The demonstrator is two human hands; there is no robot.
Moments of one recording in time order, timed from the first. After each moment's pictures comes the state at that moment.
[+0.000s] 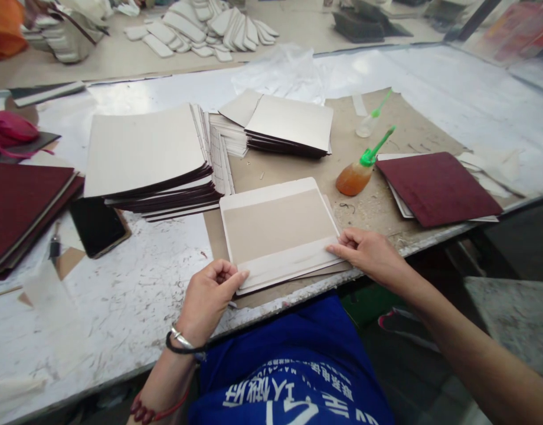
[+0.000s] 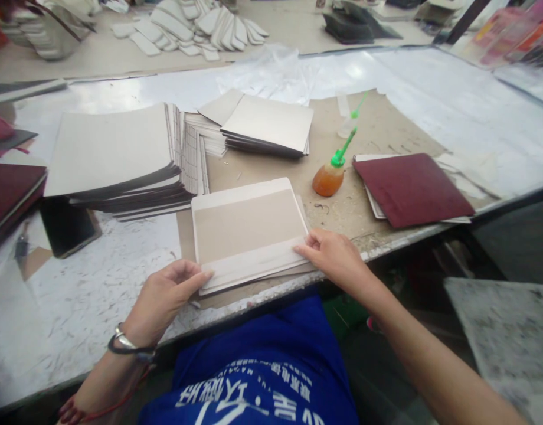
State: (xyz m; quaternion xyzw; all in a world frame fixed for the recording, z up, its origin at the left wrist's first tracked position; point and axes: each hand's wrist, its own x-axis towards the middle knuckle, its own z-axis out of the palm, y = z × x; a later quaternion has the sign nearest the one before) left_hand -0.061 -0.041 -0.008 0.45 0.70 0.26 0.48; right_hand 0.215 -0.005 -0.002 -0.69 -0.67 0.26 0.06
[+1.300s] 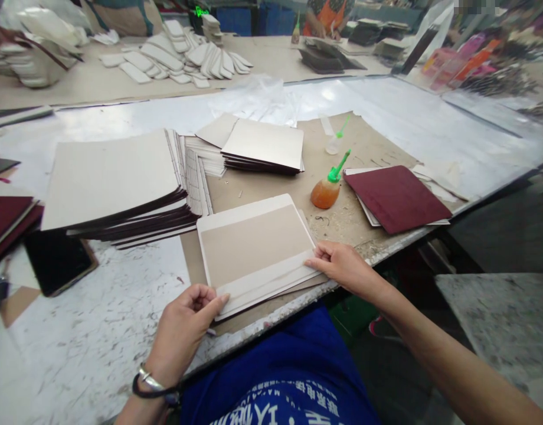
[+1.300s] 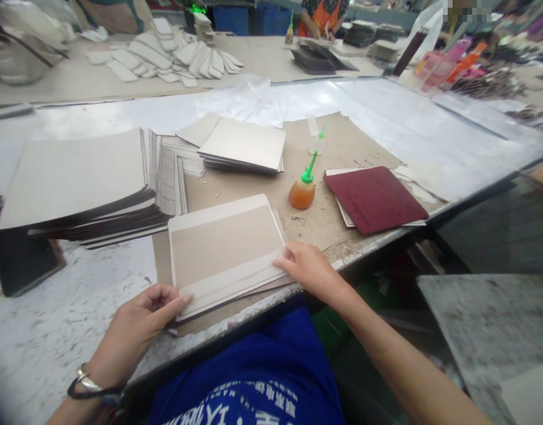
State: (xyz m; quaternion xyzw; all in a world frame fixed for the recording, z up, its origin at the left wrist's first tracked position) left_hand -0.063 -0.041 -0.016 0.47 0.71 0.25 0.47; right_hand 0.216 -0.004 0.001 -0.67 -0.67 0.30 0.09
